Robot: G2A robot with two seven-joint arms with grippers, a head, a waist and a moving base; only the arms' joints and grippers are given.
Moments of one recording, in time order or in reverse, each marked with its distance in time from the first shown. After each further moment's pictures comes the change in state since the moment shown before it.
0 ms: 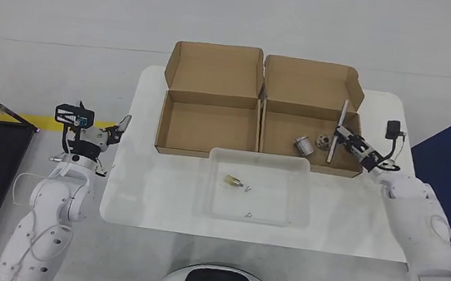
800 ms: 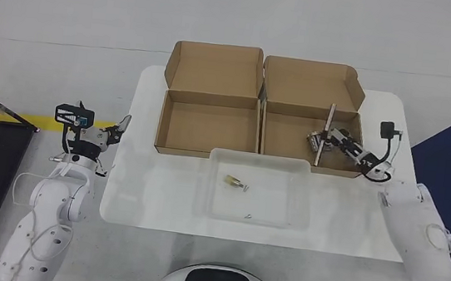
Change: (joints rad) left arm 0.000 0.000 0.000 0.000 0.000 0.000 0.000; right arm -0.128 0.027 0.052 -0.219 -0.185 -0.039 -0.117
